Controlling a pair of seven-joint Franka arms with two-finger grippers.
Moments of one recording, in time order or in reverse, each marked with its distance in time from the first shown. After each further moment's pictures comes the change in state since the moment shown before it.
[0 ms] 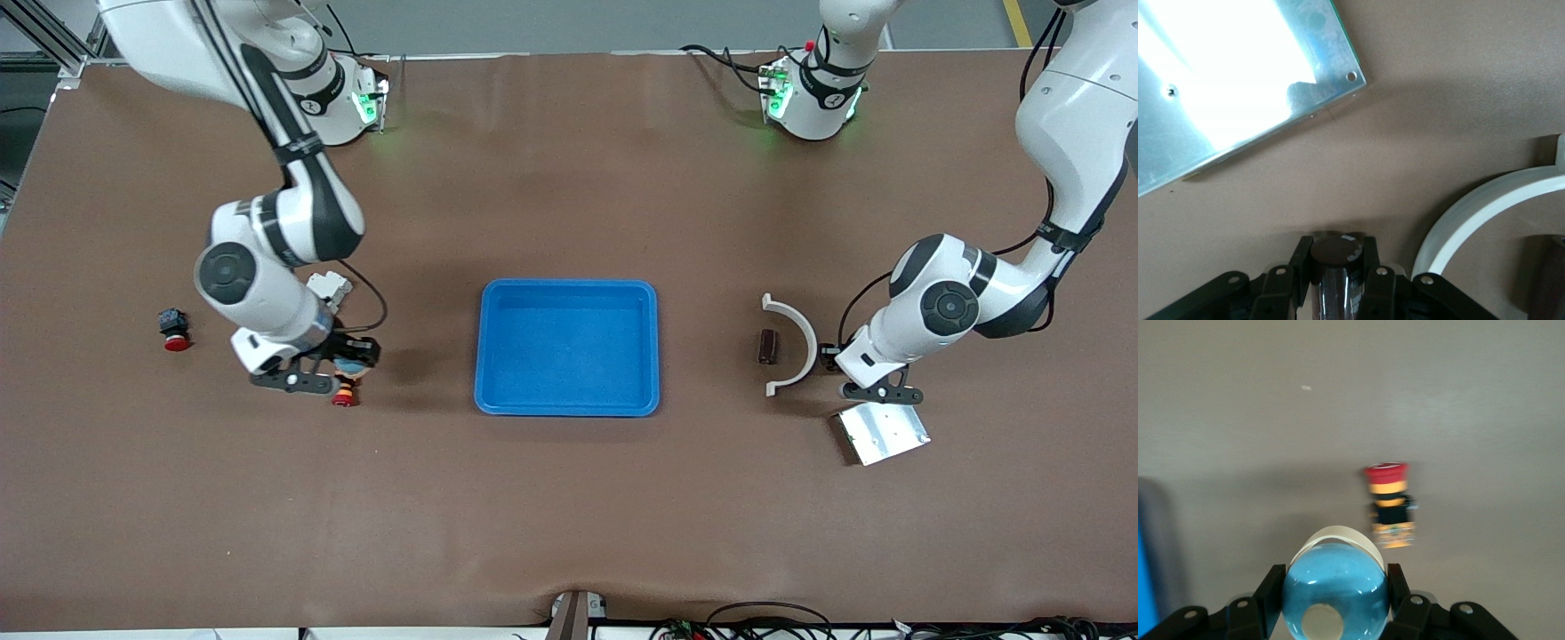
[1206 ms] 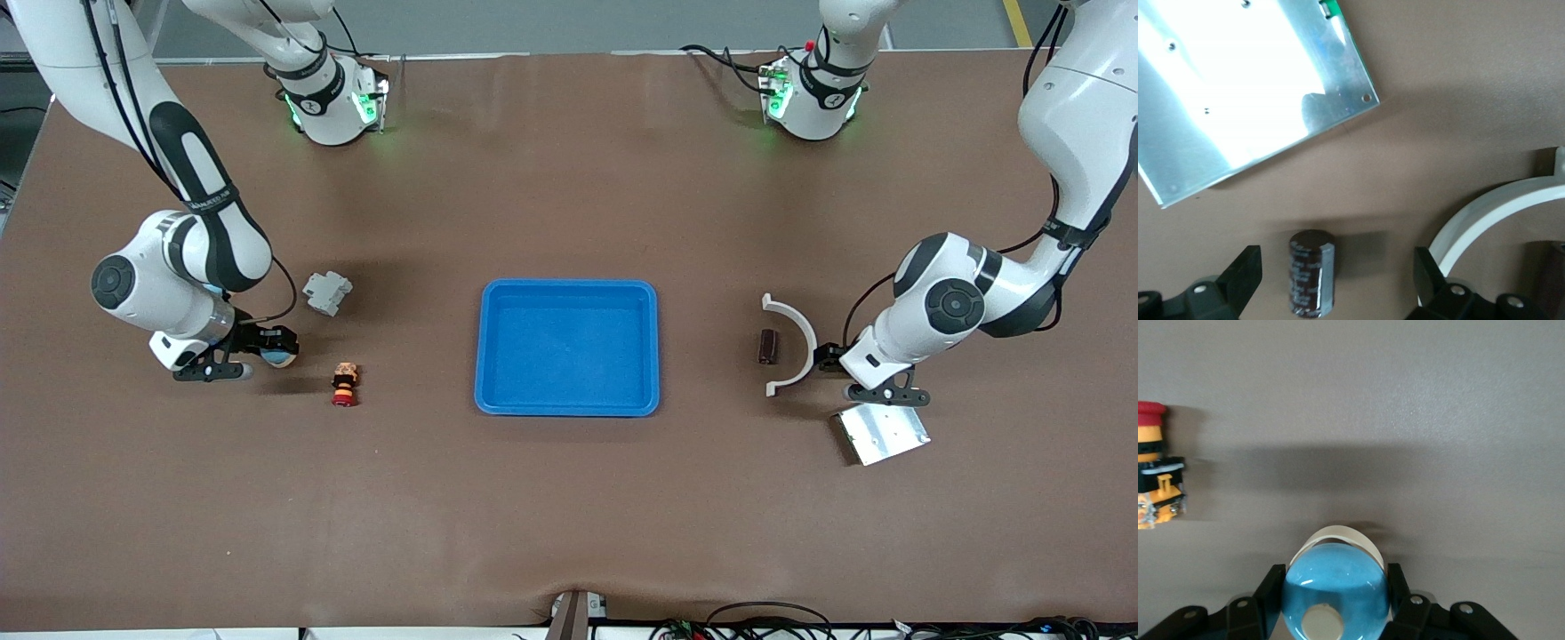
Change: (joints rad) left arm 0.001 -0.030 -0.009 0.011 0.005 -0.019 0.001; right arm -0.277 0.081 0.000 -0.173 0.144 0.190 -0.532
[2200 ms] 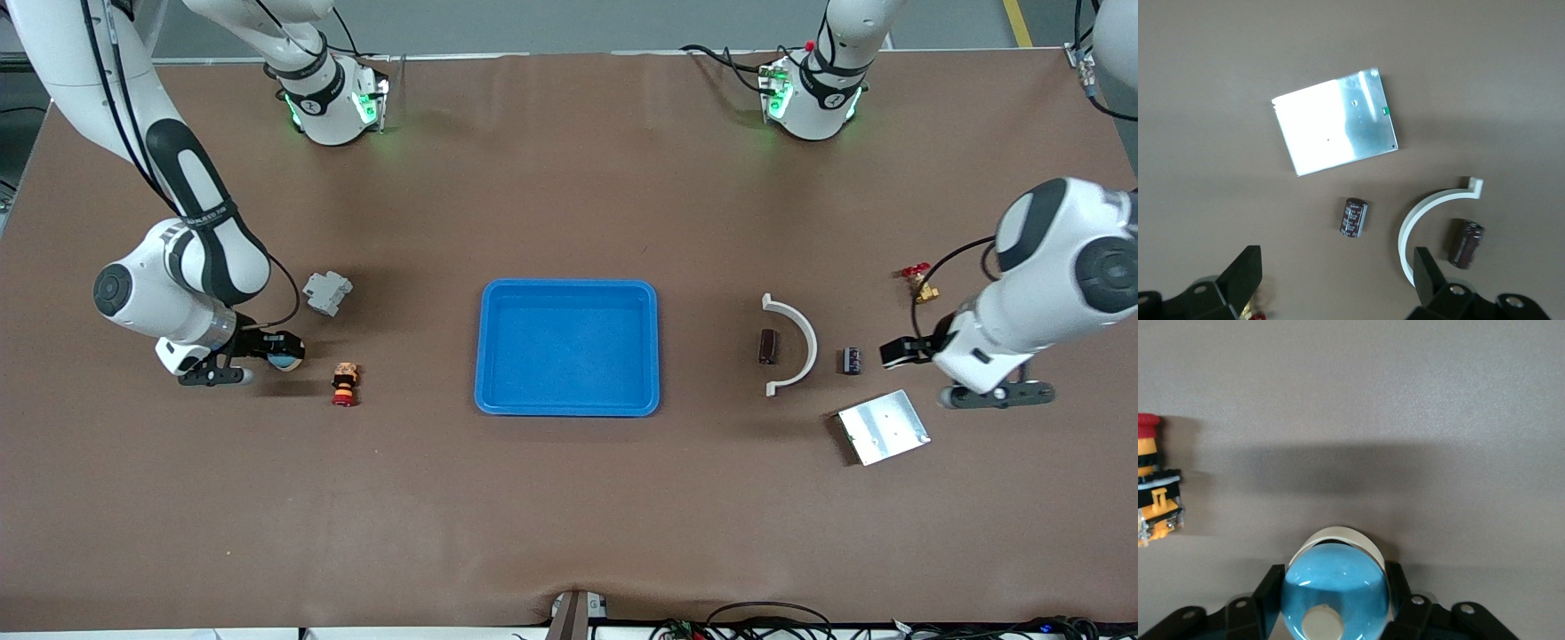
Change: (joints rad) left arm 0.224 -0.087 -0.352 0.276 -0.176 -0.423 -0.001; right arm -0.008 0.043 0.004 0.026 0.112 0.014 -0.078
